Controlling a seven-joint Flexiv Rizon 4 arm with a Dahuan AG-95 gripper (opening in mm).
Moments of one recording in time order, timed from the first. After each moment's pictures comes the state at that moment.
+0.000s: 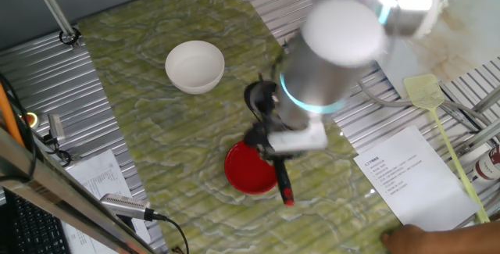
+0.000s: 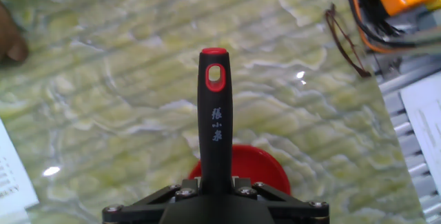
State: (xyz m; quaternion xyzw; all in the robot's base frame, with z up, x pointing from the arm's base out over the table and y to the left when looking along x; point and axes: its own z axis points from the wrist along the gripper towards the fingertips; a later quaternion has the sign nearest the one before) arm 0.434 0.321 0.251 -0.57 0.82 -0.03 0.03
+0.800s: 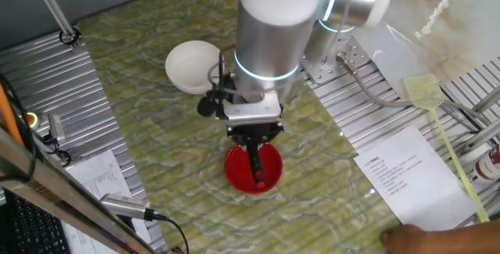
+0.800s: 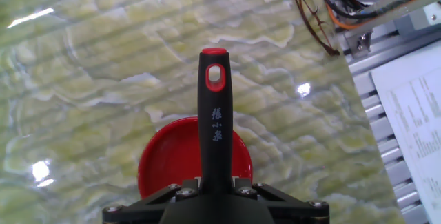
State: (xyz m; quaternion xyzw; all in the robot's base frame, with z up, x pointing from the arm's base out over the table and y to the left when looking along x) arm 0.464 0.285 0.245 -0.57 0.82 0.00 0.04
